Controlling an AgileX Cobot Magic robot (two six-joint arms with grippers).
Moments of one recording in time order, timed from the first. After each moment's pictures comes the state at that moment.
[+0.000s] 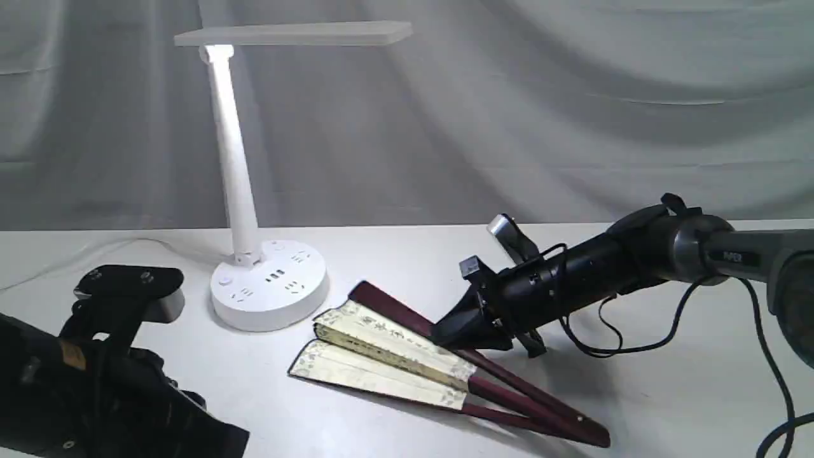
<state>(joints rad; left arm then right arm) -0.41 1.45 -0.77 -0.33 0.54 0.13 -0.01 2.57 -1.89 1.16 1.20 -0.66</state>
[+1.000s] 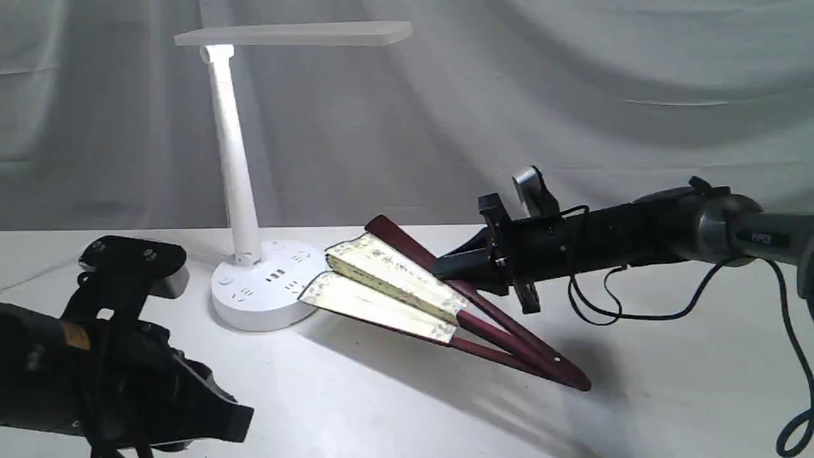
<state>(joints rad) -0.41 1.45 -0.77 -0.33 0.40 0.23 -0.05 2.50 -1.89 1.37 1.21 -0.67</state>
